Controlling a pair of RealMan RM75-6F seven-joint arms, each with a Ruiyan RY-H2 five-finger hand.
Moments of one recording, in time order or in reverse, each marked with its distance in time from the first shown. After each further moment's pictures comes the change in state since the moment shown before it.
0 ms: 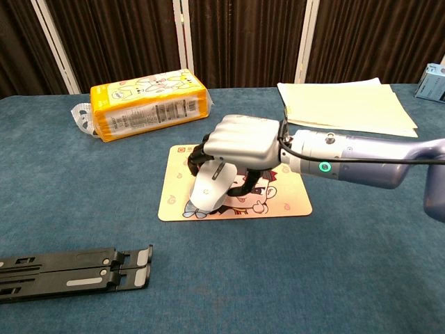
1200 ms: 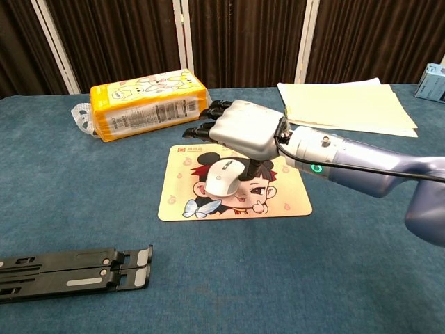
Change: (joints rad) left arm -0.001 -0.011 0.008 0.009 0.019 0.029 -0.022; right arm -0.029 -0.057 0.096 0.009 0.139 -0.033 -0.282
